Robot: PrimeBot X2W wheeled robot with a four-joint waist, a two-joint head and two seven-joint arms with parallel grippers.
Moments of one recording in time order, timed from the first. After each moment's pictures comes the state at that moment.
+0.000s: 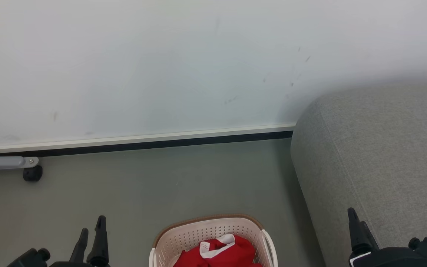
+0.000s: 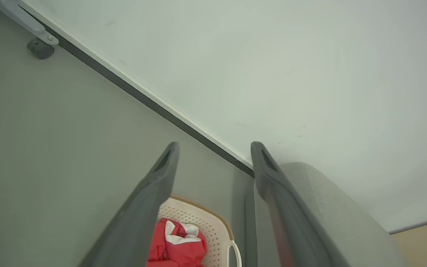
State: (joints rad) left arm 0.01 0.10 -0.05 0.24 -0.93 -0.01 -0.05; right arm -0.05 -0.08 0.11 0.30 1.03 0.02 -0.05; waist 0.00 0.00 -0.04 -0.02
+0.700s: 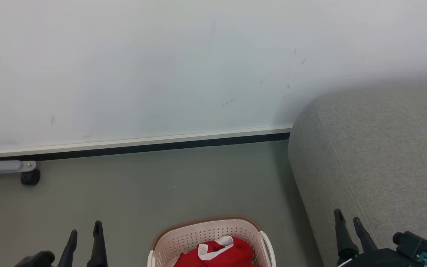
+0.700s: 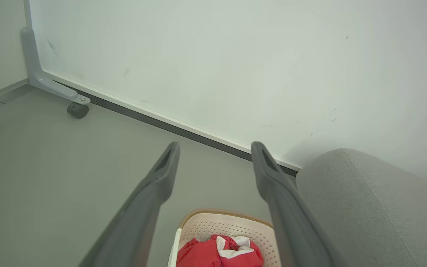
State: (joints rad) left arm 0.05 0.11 -0.05 0.21 -0.65 0.04 -0.12; right arm -0.04 -0.11 0.19 0.29 0.79 -0.01 -0.12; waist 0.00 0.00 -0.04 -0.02
